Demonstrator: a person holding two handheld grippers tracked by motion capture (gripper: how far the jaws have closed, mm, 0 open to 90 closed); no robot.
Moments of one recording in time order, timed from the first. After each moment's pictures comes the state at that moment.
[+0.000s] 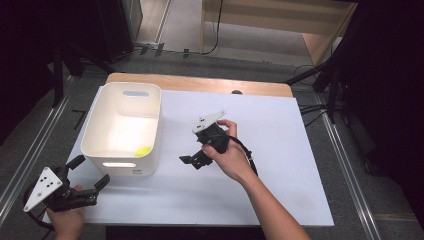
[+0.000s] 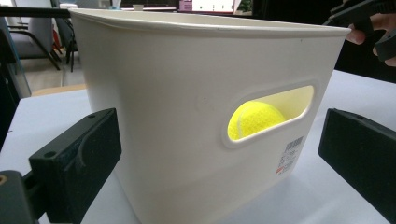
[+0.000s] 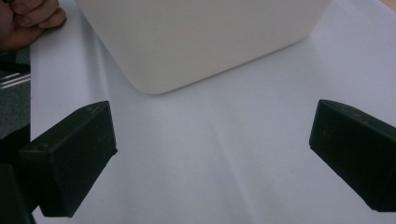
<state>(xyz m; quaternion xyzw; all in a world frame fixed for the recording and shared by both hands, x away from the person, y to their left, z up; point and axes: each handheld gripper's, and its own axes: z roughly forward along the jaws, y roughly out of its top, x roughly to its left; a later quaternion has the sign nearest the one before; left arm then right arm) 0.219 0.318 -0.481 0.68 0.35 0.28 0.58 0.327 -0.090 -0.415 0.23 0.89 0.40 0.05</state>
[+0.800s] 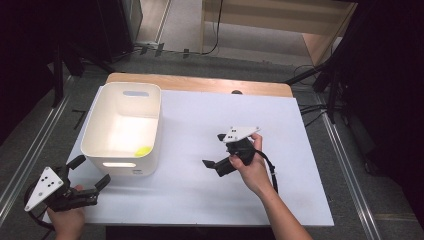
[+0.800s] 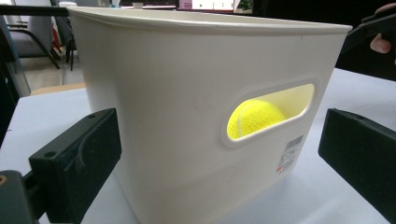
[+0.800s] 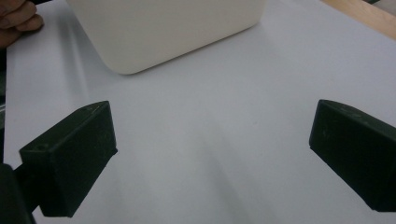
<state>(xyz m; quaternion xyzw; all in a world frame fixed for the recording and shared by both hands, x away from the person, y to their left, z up) 0.220 0.317 -0.481 0.68 0.35 0.28 0.58 0.300 -0.153 -0.440 0.27 0.85 0.45 0.11</state>
